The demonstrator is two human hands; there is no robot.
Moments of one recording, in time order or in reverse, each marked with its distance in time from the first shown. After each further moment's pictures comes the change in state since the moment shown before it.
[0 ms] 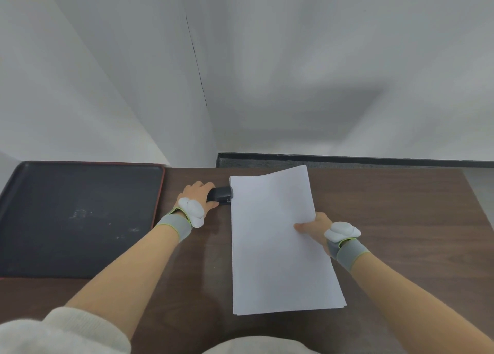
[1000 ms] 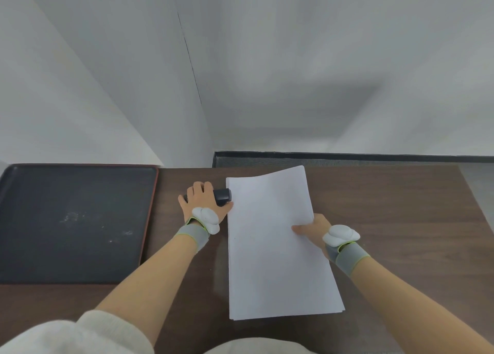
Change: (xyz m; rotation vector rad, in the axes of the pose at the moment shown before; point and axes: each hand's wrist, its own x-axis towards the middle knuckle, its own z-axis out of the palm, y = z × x) left_hand 0.000 0.032 0.038 0.031 0.271 -0.204; right_hand -0.012 0.000 -0.002 0.001 0.012 0.012
